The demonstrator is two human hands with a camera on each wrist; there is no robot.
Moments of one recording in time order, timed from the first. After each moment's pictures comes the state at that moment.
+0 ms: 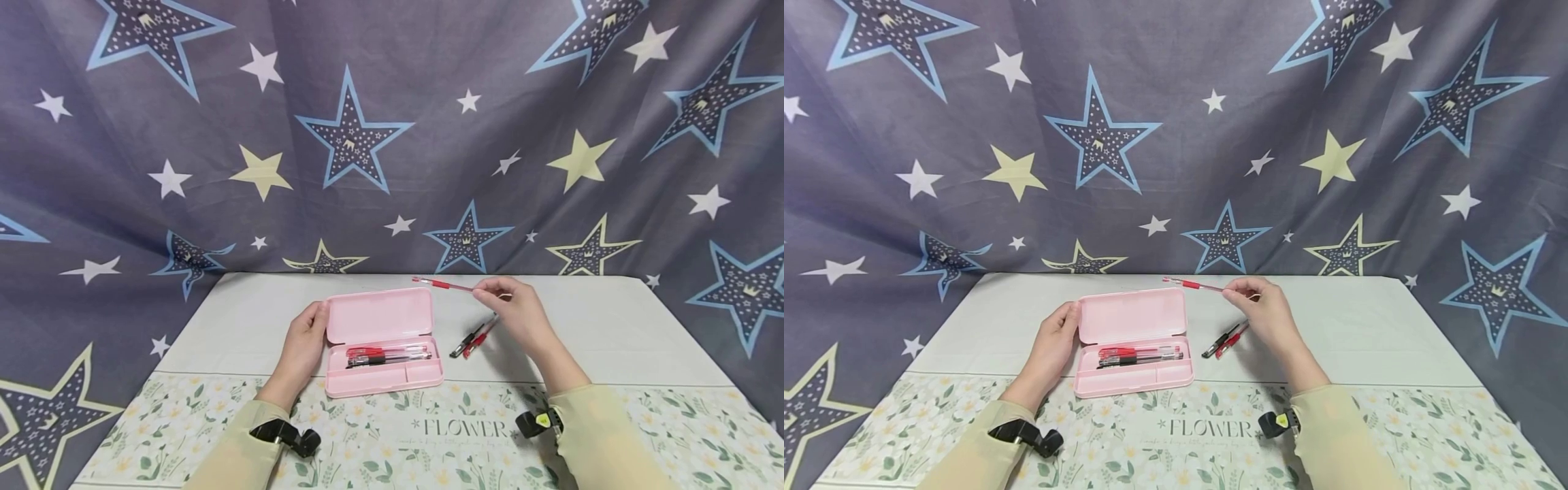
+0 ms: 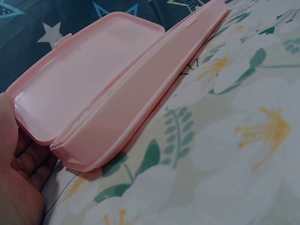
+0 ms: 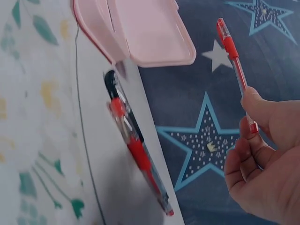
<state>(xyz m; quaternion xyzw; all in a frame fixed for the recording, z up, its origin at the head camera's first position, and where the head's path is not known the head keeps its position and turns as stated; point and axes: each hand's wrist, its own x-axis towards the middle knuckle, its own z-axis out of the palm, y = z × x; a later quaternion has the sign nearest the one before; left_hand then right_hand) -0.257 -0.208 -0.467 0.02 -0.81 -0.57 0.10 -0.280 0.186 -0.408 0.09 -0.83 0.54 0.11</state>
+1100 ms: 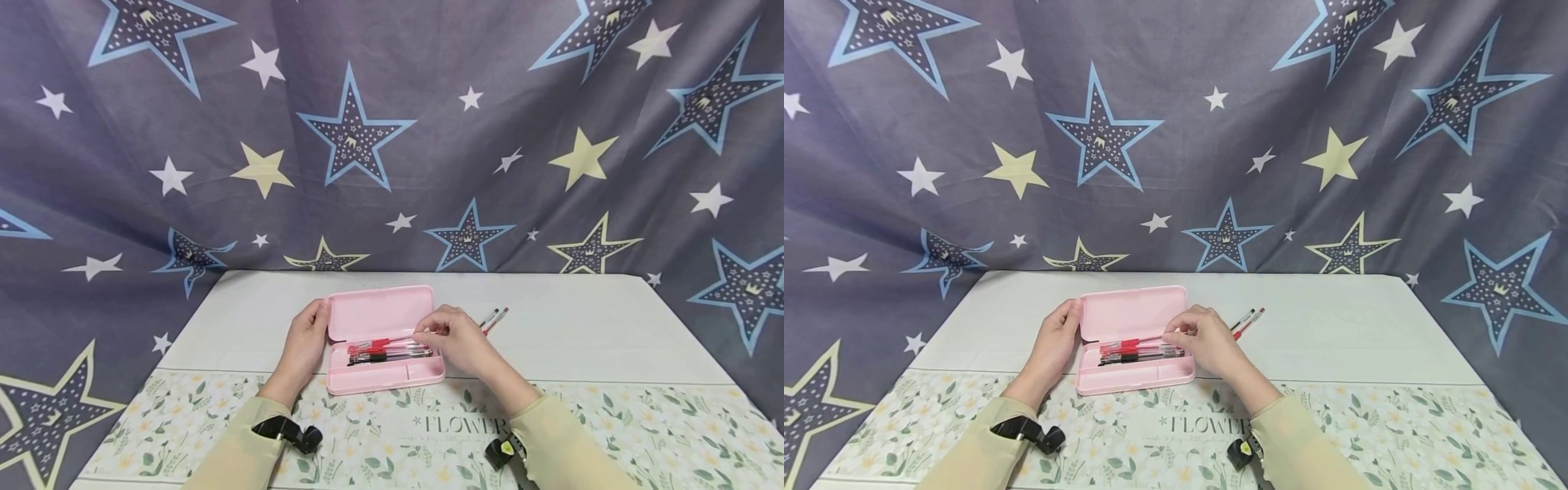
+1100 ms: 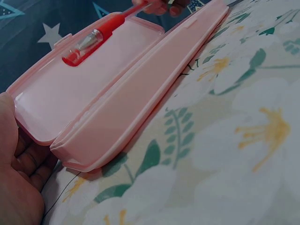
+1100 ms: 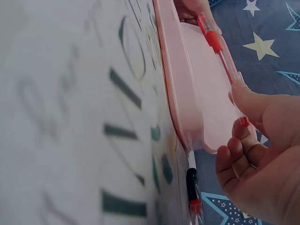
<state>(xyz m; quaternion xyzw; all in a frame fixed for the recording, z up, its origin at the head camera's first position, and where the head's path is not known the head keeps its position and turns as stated) -0.260 -0.210 -0.470 0.02 -0.81 -0.58 0.11 -0.256 0.104 -0.437 0.21 -0.86 0.46 0.02</state>
